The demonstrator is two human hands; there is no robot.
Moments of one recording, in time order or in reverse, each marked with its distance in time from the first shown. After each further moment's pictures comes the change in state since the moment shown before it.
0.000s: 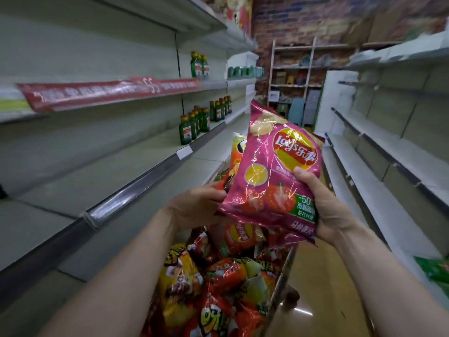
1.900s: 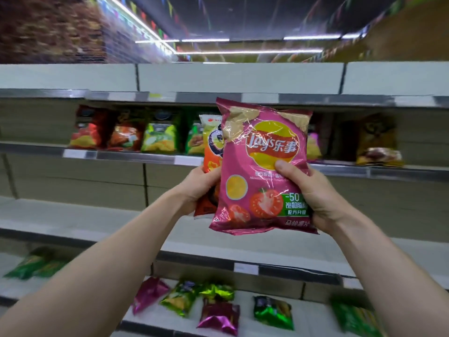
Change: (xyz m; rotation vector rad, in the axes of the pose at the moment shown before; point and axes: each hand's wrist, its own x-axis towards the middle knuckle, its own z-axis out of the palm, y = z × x) left_hand -0.238 -0.076 0.672 0.116 -1.248 0.065; right_hand -0.761 -0.021 0.136 -0.299 1.724 -0.650
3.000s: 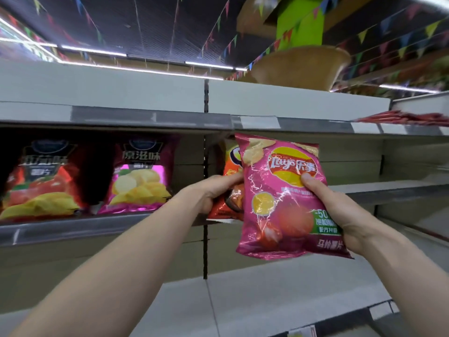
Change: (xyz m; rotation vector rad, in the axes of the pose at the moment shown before) left_hand 0.291 -0.014 0.357 0.121 -0.508 -0.232; right_hand 0.056 -0.073 -0.350 -0.175 0.483 0.139
